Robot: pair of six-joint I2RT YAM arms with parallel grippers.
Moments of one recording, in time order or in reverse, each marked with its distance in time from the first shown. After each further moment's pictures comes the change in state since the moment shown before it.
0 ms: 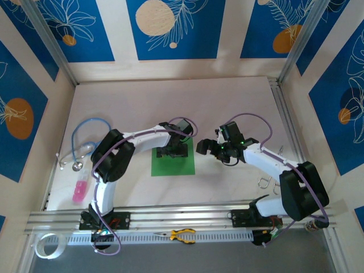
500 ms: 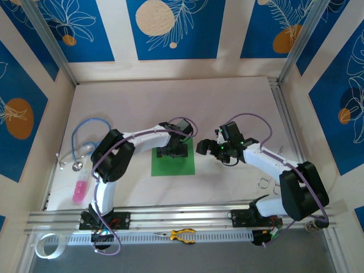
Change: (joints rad) left arm 0.000 0.000 0.000 0.001 0.000 0.001; right arm 0.006 0.000 0.000 -0.003 0.004 0.000
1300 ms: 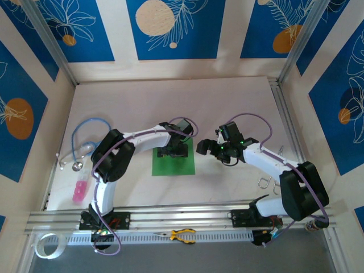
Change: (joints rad) left arm 0.000 0.001 0.003 0.005 0.003 0.018; right arm 0.004 0.000 0.007 -0.018 0.022 0.011
